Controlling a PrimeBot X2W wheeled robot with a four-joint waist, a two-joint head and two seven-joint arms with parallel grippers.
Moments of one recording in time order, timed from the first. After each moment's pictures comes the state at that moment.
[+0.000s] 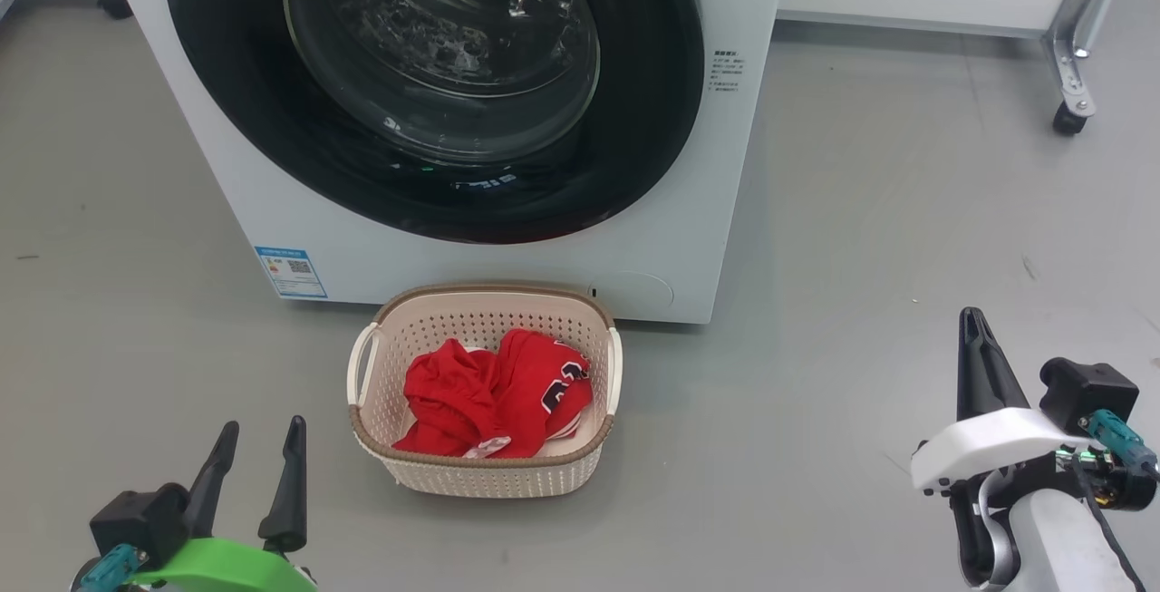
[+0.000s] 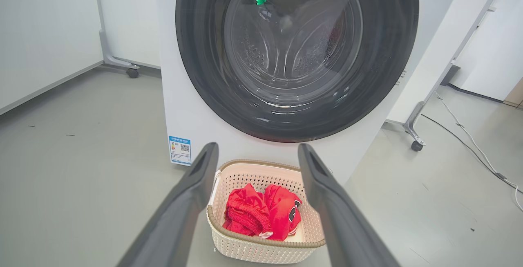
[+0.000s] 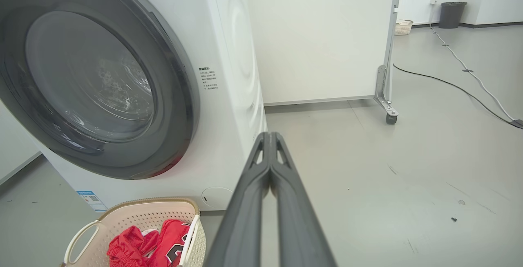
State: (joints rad) left arm -0.03 0.18 -0.19 0.31 -0.57 -0.13 -0.25; right arm -0.16 -0.09 0.04 0.41 0.36 0.05 -0.25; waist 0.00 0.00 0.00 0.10
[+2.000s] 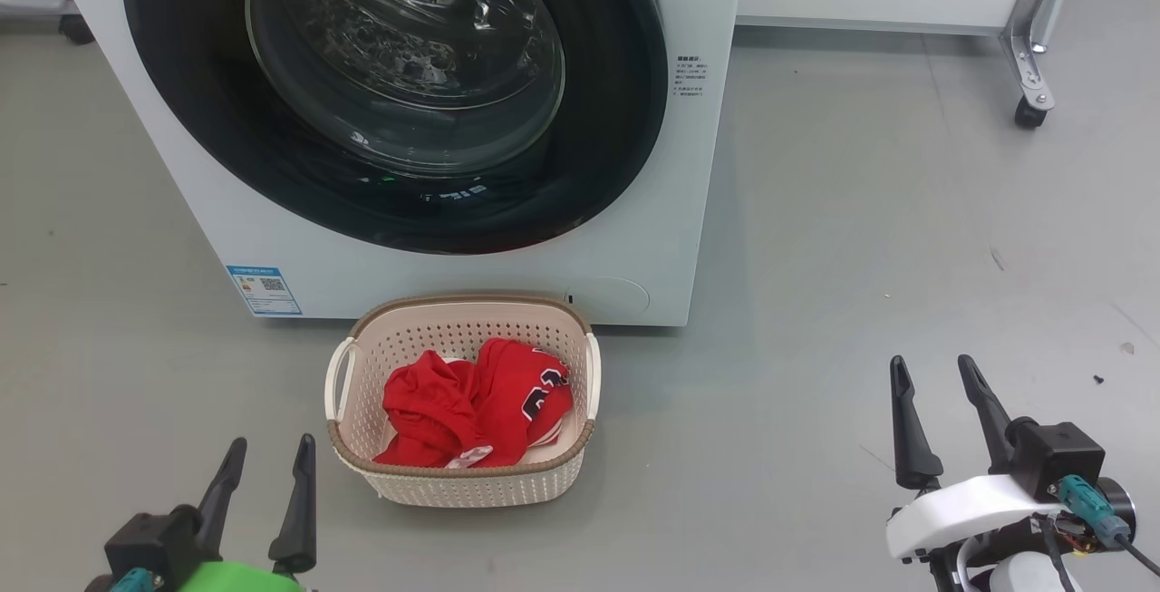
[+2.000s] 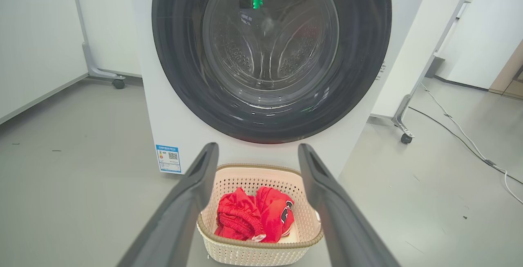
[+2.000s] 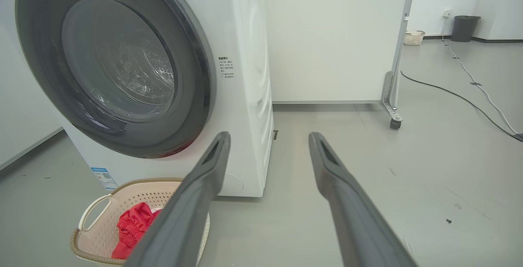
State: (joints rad) left arm 0.03 0.14 -0.16 0.26 -0.48 -0.13 -0.25; right arm 0.01 -0.06 0.08 0.24 0.28 0.07 -0.25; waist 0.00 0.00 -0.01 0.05
